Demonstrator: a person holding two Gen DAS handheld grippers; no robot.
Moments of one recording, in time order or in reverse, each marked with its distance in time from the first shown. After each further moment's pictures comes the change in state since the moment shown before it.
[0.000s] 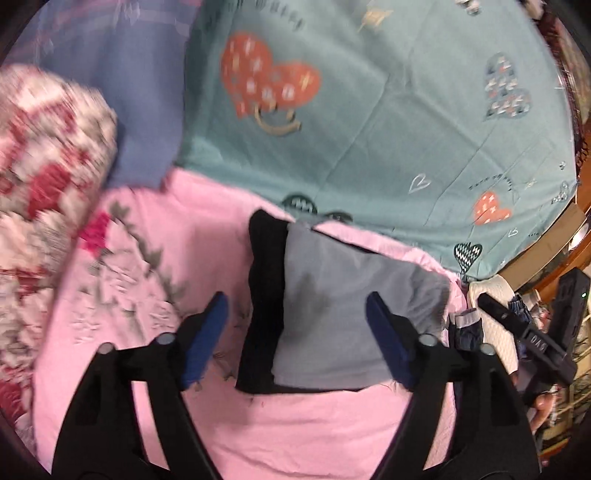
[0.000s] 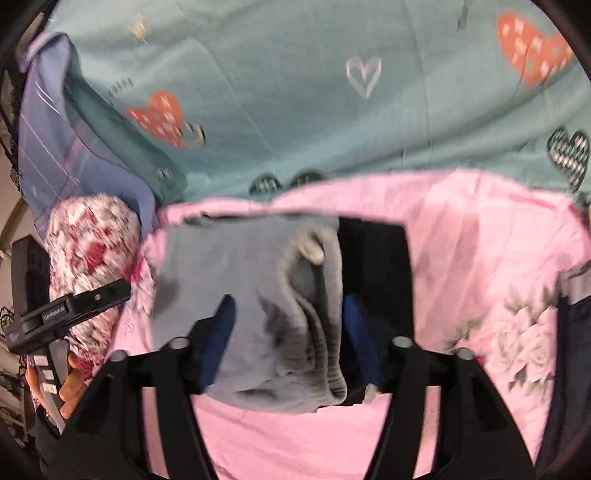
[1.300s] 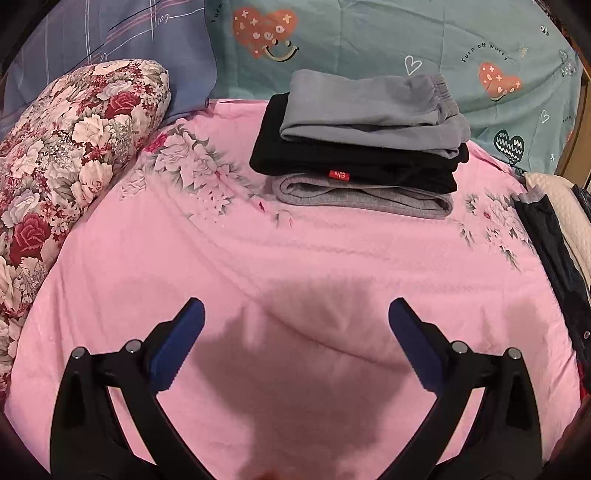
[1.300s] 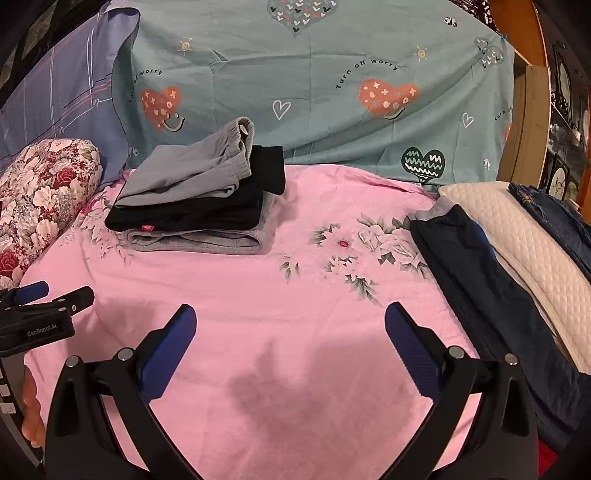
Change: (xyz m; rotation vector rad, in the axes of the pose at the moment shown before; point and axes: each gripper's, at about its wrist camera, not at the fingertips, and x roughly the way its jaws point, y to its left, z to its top) left arm 0.004 -0.030 -0.251 0.183 -0.031 0.311; right arm -0.114 -0.004 -0.266 -0.146 -0.303 -0.404
